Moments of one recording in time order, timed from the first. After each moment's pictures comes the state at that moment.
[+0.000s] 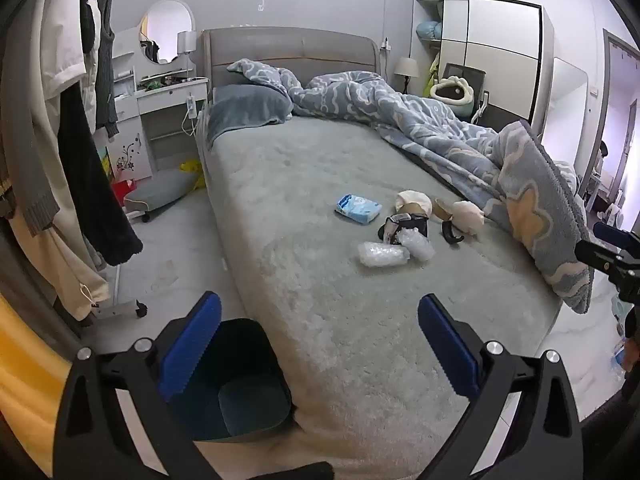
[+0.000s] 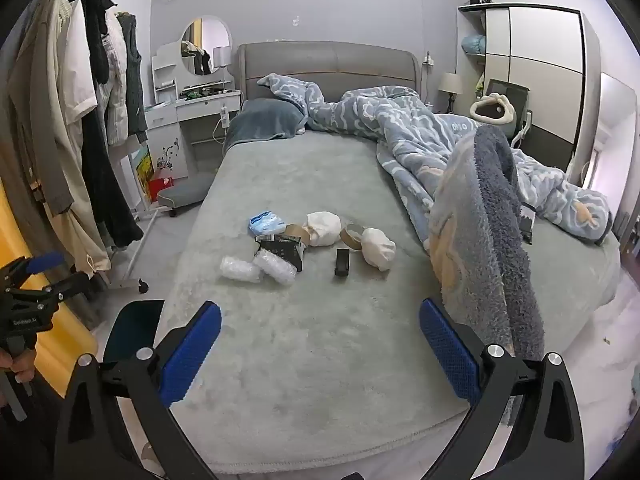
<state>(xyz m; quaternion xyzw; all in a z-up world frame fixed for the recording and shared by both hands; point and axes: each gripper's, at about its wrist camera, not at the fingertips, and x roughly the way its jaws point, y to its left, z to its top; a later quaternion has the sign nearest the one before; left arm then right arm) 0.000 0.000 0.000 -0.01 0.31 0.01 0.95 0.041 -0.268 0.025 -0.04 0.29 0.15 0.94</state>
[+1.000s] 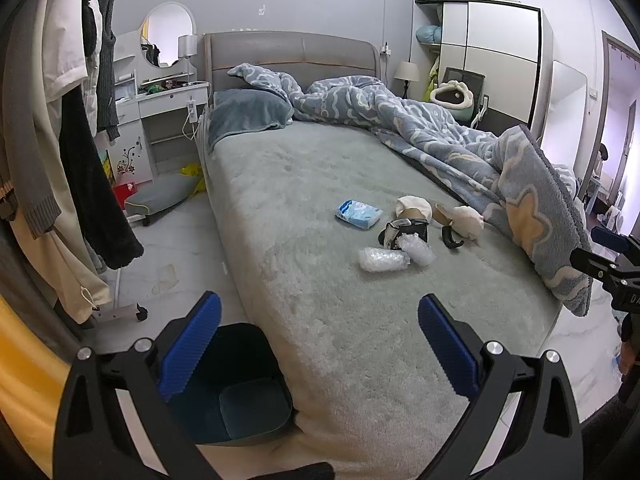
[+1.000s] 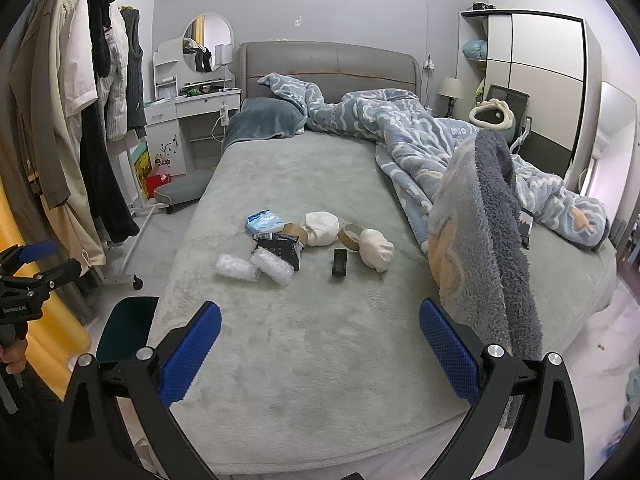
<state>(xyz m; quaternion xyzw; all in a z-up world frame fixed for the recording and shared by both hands) 0.000 -0.002 0.006 -0.02 0.30 0.01 0.95 0.040 -0.264 0.020 -0.05 0.29 0.15 0.94</state>
